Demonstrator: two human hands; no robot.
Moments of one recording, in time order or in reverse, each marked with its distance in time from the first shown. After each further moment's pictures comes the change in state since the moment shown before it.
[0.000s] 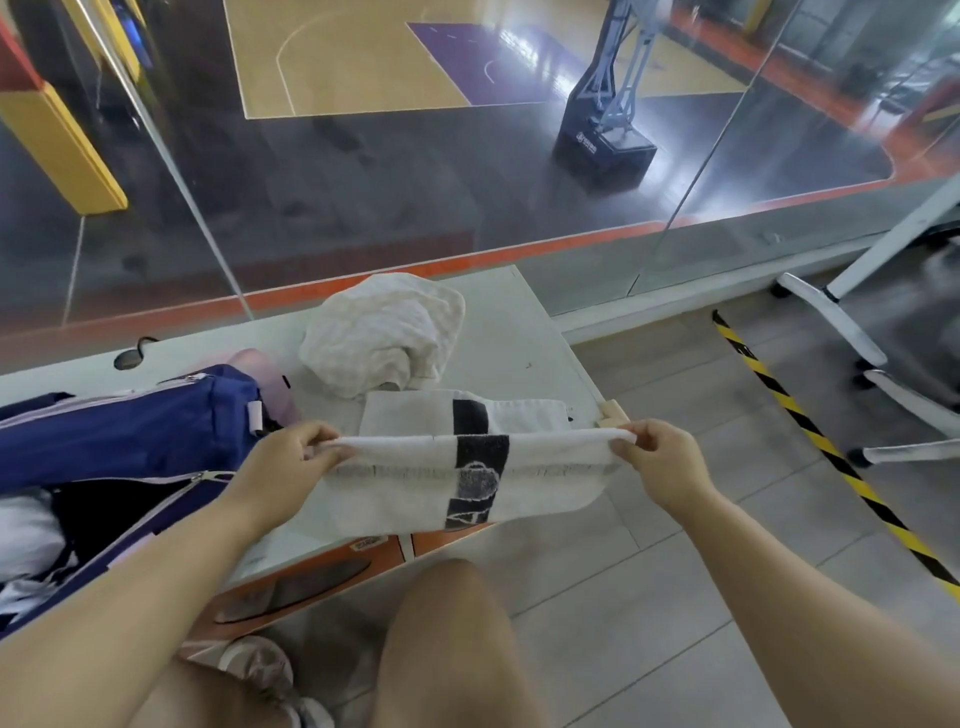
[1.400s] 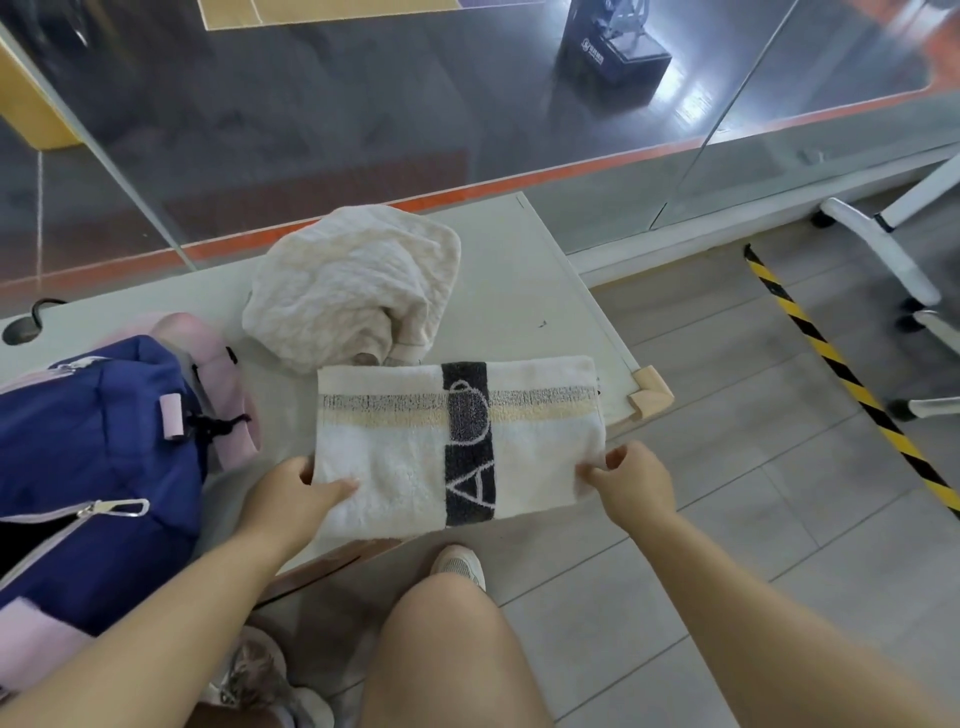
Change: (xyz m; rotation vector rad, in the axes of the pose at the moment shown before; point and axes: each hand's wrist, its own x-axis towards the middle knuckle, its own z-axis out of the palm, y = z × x) left_hand 0.049 -0.046 0.087 -0.159 -0.051 -0.512; right_hand 0.045 0.062 0.098 -0.312 -0.037 0.306
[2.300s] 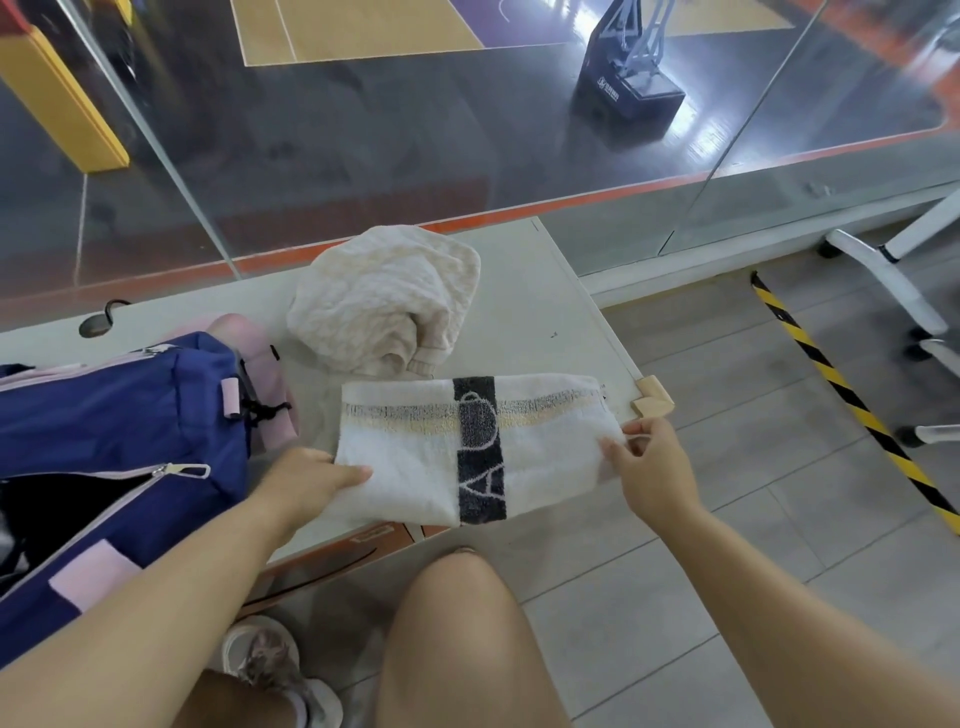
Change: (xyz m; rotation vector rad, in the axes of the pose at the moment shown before) left_hand -0.022 0.005 -0.029 -0.159 -0.119 -0.058; right_hand -0.035 -0.014 -0.032 0.335 0.016 -0.189
